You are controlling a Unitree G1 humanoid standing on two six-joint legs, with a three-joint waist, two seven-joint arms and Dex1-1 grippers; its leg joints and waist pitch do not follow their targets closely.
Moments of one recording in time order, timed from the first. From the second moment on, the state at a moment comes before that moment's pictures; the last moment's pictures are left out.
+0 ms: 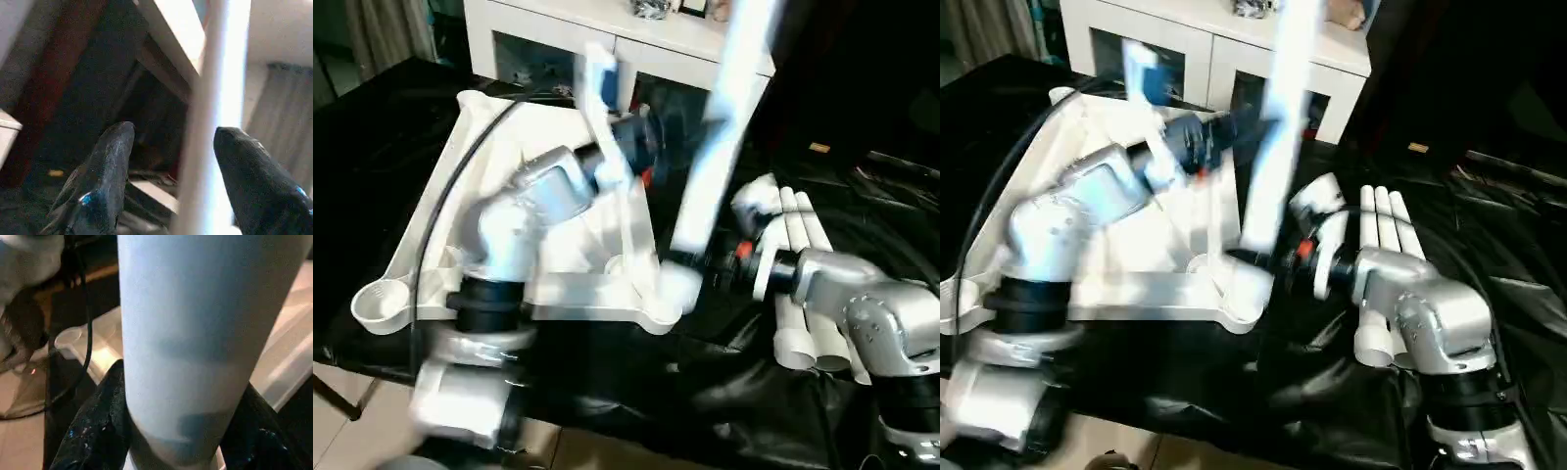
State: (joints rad) left arm -0.82 0.02 0.15 0.09 -0.67 0.64 -0.56; right arm -0.44 -0.39 -0.02 -0.13 0.62 0.81 0.75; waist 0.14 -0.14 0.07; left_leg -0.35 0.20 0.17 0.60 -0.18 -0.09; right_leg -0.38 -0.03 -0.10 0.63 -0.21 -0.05
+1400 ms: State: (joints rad) left arm -0.56 0.56 -0.44 0.29 -0.06 0.29 -1.14; right arm -0.33 -0.29 0.05 0.04 0.42 0.46 0.71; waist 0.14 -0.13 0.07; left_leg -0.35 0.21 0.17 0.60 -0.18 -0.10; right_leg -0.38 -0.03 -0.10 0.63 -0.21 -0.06
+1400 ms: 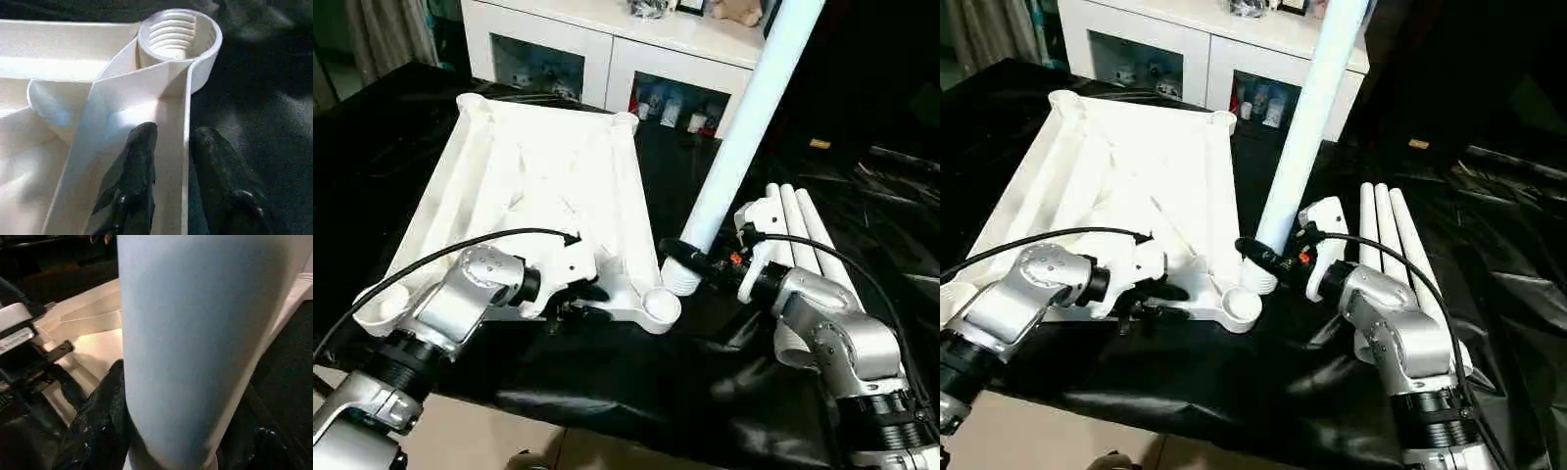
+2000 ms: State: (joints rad) left arm -0.59 0.57 -0.47 0.33 0.00 0.28 -1.20; right arm -0.31 -0.29 0.05 0.00 0.44 0.50 0.73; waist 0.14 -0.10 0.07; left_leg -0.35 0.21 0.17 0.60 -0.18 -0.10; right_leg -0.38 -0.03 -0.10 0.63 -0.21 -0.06
